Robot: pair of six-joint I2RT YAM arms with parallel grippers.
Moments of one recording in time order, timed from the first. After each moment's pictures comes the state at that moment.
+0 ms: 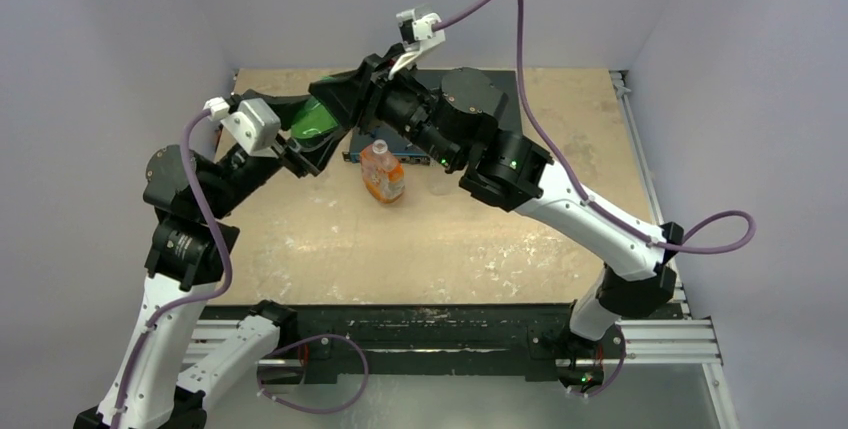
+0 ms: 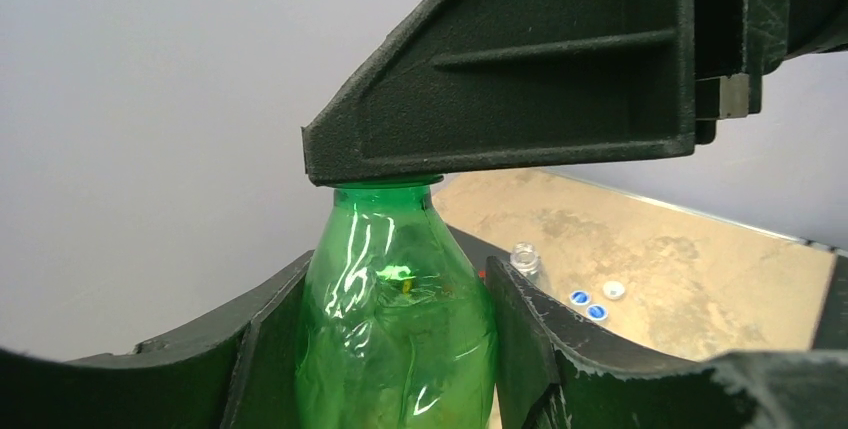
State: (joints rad) left arm -0.34 0.80 1.23 -0.16 0.46 0.07; right arm 1.15 1.65 2.05 -0.18 0.26 0.39
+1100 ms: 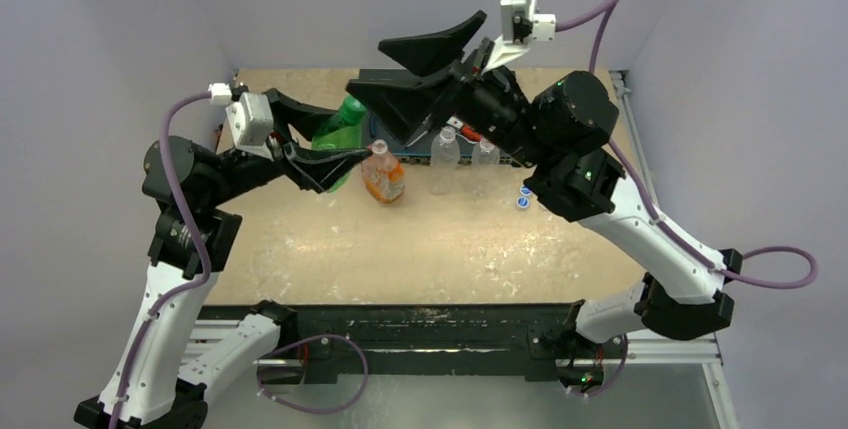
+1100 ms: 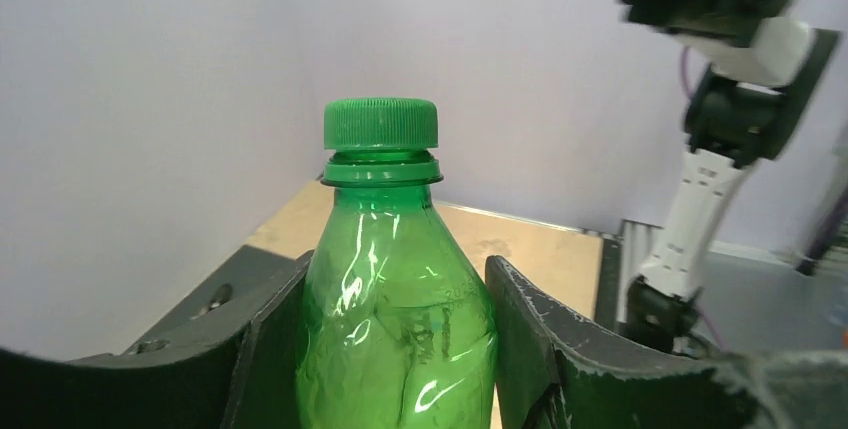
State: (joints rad) left arm -0.34 0.84 1.27 -0.04 0.84 -0.26; right arm 1.03 1.38 1.83 0.06 -0.11 0.37
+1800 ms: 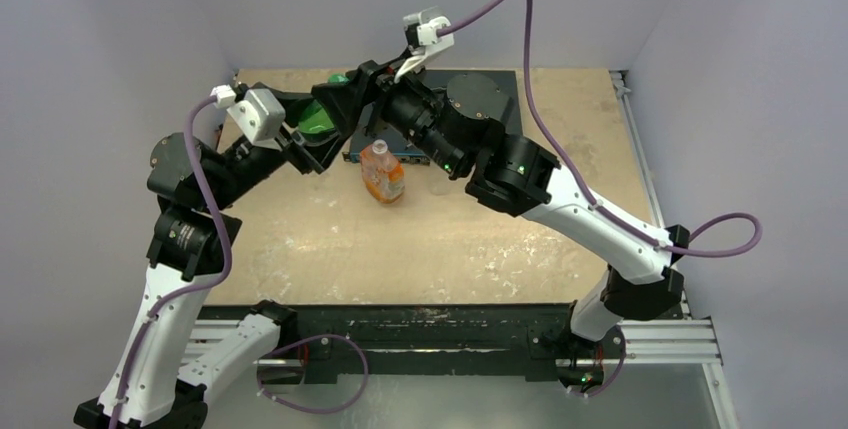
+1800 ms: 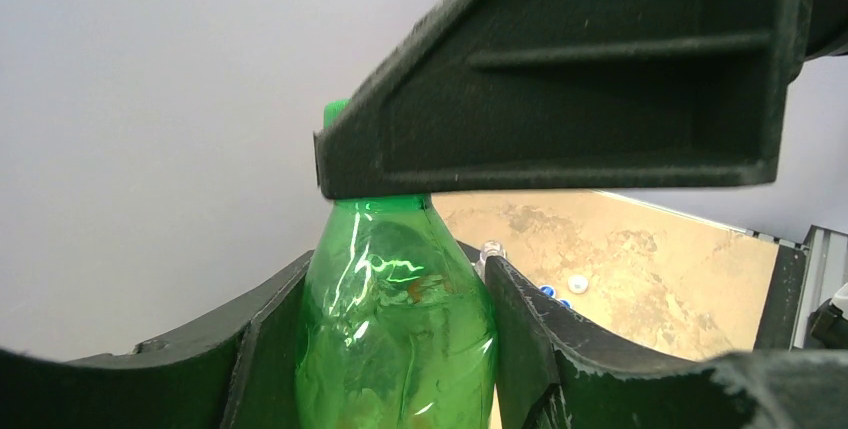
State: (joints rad) left arm -0.34 0.83 1.27 -0.17 0.54 0.02; right arm 1.16 1.61 2.03 -0.21 0.32 0.32
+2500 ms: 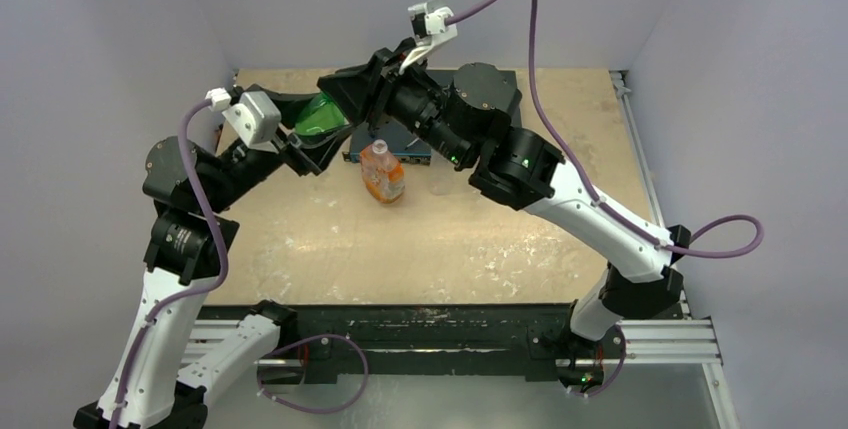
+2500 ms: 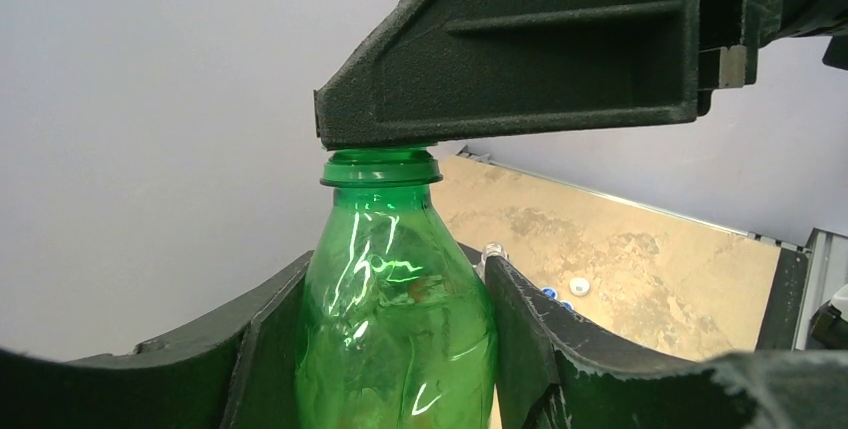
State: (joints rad) left arm -0.34 0.82 1.27 -0.18 0.54 0.02; right arm 1.14 1.61 2.04 -0.20 0.27 0.37
